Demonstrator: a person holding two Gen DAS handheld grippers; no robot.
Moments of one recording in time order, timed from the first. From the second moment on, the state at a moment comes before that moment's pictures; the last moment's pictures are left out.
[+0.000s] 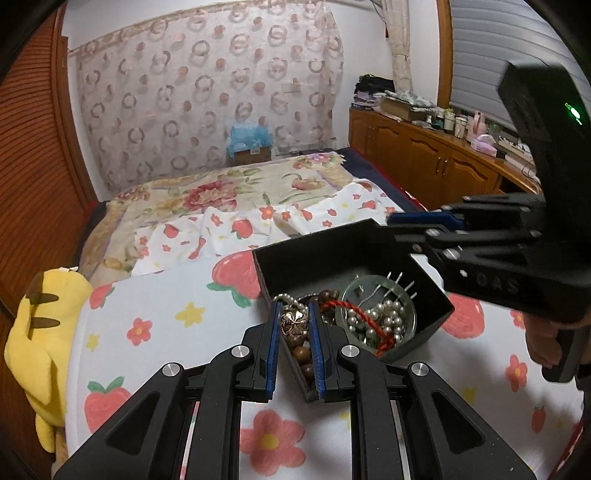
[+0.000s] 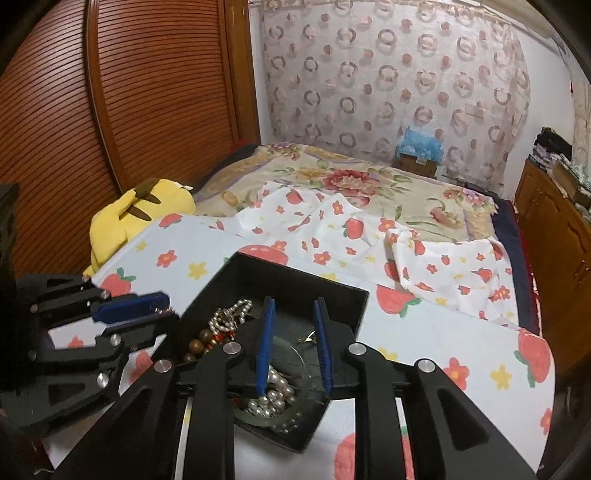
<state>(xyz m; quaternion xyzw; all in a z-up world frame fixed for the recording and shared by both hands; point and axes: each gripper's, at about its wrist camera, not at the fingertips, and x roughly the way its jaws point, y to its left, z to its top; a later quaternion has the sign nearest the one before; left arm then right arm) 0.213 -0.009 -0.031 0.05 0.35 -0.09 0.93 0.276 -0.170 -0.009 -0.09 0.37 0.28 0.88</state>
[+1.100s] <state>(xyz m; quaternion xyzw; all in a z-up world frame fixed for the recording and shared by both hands) 0.210 -0.024 -0.021 0.04 0.31 -0.06 0.95 0.210 -0.228 -0.010 -0.04 0.32 0.23 0.92</state>
